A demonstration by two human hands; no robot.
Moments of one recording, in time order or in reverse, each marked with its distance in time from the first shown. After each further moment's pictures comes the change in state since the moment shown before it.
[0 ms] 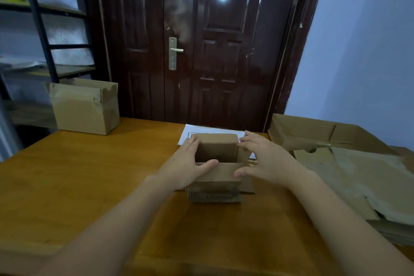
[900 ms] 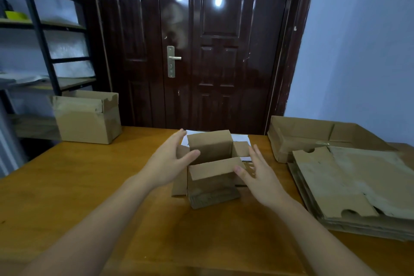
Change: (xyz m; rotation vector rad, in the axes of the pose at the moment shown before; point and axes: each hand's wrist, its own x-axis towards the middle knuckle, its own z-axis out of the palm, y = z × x) left_hand -0.010 -0.020 -0.038 -0.179 0.204 0.055; right_hand -0.017 -0.019 0.068 0.576 0.235 0.352
